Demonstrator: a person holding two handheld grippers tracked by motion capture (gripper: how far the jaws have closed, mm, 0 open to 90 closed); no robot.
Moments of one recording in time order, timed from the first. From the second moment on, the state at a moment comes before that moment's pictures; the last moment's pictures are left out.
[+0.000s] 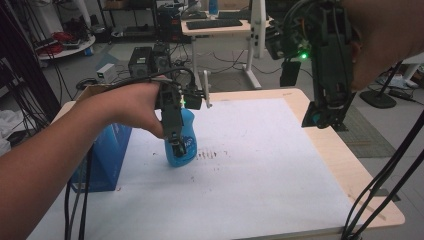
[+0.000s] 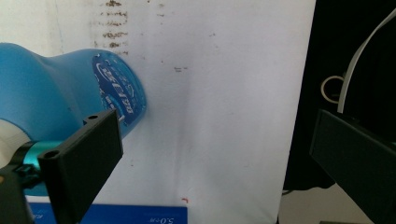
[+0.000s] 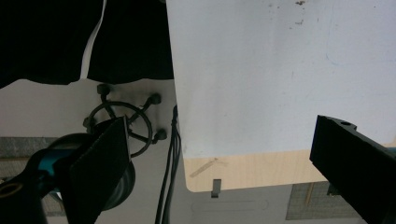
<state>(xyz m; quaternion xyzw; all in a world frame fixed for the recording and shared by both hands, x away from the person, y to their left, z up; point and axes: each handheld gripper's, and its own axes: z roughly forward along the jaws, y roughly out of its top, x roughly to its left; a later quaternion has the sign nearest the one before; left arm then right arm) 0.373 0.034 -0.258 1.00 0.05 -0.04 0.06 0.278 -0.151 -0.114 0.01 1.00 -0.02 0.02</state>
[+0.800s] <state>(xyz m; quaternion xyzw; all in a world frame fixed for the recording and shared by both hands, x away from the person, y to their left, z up) 0.368 0.029 -0.263 1.00 0.06 -0.04 0.05 0.278 -0.157 -0.117 0.00 1.00 -0.02 0.03</state>
